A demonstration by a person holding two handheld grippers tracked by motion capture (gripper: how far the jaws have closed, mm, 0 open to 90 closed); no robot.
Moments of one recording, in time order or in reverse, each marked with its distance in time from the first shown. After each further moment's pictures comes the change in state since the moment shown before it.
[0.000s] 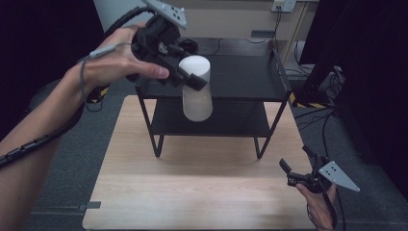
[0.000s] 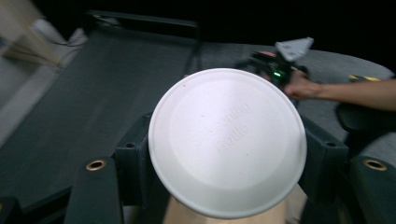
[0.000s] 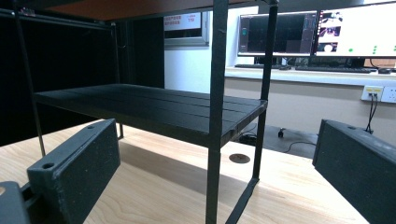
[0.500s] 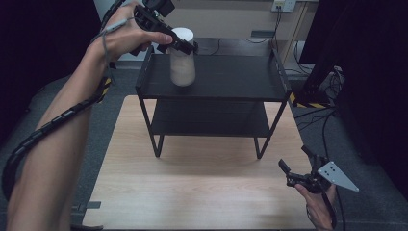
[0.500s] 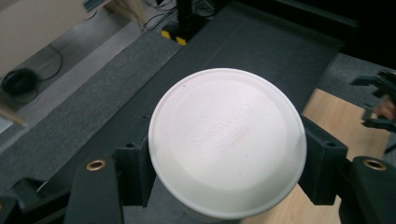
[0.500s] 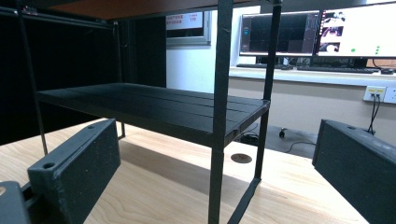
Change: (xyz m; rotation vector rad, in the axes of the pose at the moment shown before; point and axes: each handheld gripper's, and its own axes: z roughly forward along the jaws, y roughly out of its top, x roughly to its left) left arm 0.051 0.006 0.015 0.089 0.290 -0.231; right arm 0.001 0.001 0.000 0.001 0.007 -0.002
